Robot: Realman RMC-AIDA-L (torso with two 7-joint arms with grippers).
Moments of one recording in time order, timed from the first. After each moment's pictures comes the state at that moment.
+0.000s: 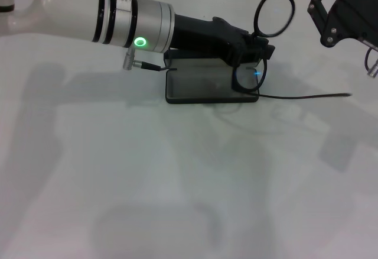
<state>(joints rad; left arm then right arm) -1.17 -2.07 2.85 -0.27 -0.15 1.38 -1.41 0.51 2.03 -1.15 -0.53 -1.03 -1.44 0.32</state>
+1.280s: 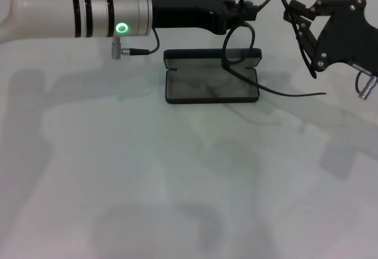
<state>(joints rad) -1.11 -2.05 2.84 -0.28 -0.33 1.38 -1.37 0.51 2.03 -1.19 -0.45 -1.02 -1.45 0.33</state>
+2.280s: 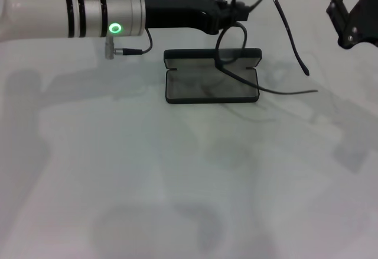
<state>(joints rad) -1.10 -2.04 2.84 -0.29 -0.33 1.38 -1.37 0.47 2.01 -1.19 -0.47 -0.89 -1.46 0.41</state>
